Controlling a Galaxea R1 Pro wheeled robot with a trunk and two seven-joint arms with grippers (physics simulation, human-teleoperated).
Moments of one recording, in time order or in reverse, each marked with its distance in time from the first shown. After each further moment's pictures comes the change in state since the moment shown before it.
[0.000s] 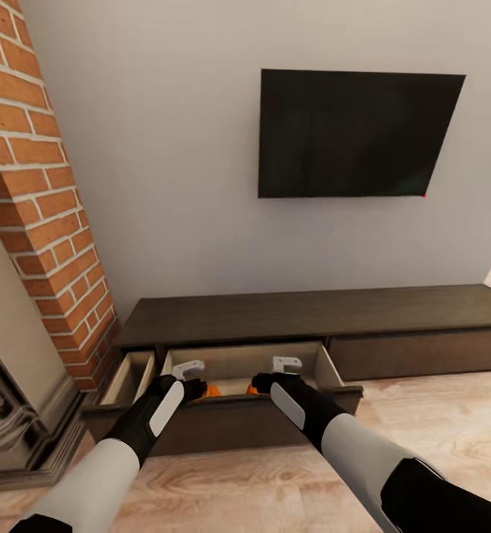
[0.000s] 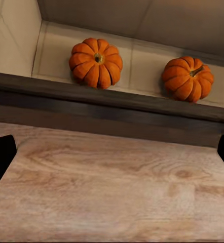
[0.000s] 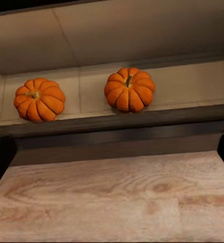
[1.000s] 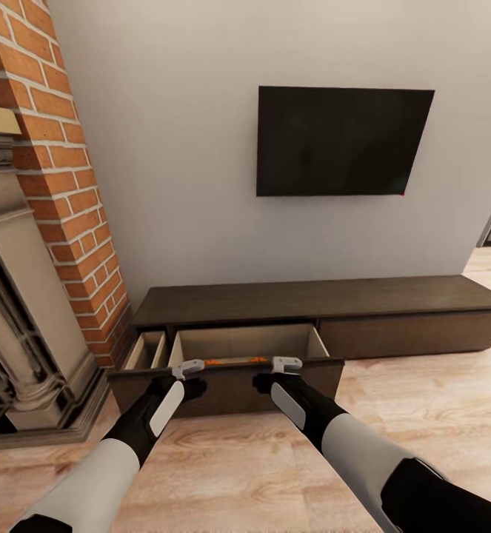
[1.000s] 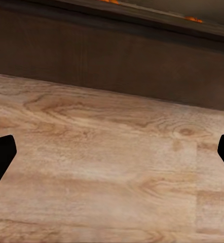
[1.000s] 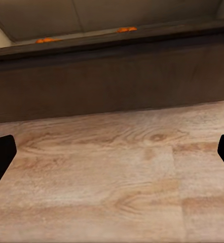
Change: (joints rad) left arm 0.000 0.000 -0.004 -0.003 -0.004 -0.014 0.005; right arm 0.001 -0.001 0.000 0.002 0.000 -0.004 0.002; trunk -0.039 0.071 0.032
